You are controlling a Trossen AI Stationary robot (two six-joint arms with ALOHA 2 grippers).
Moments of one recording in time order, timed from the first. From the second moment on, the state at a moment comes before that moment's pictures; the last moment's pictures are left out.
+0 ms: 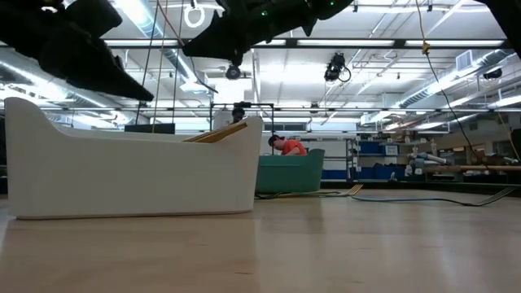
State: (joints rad) left arm -0.46 0.91 0.37 -0.04 -0.81 -0.23; right arm -0.11 1.93 1.58 -0.04 -0.20 -0.17
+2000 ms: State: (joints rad) left arm -0.25 1.31 0.72 -0.11 -1.02 1.09; right arm -0.18 1.93 1.58 -0.33 -0.20 0.16
